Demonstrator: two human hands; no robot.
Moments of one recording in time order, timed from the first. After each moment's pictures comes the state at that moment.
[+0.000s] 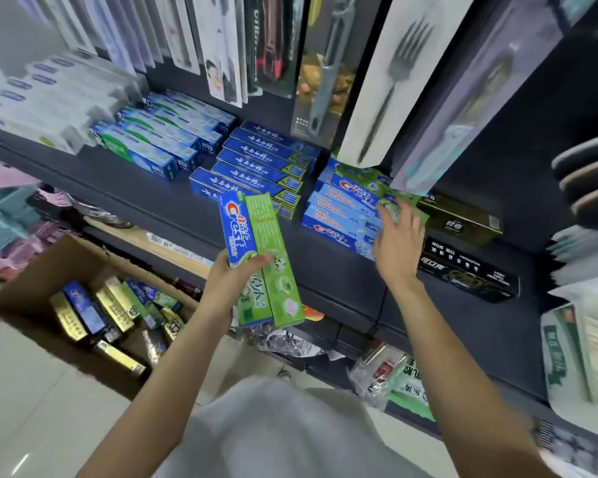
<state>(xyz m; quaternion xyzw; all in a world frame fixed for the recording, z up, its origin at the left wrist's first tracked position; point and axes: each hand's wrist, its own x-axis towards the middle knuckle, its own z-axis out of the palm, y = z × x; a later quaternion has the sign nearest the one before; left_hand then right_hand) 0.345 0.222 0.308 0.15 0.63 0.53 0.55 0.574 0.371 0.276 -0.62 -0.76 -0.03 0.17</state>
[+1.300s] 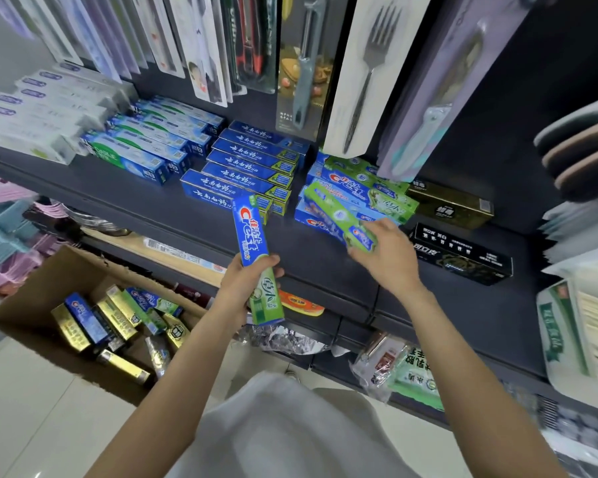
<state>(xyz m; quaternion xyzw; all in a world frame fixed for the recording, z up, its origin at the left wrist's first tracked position) 0.369 0.229 0.295 0.14 0.61 0.51 0.59 0.579 0.321 0.314 -0.61 -0.77 0.16 0.13</state>
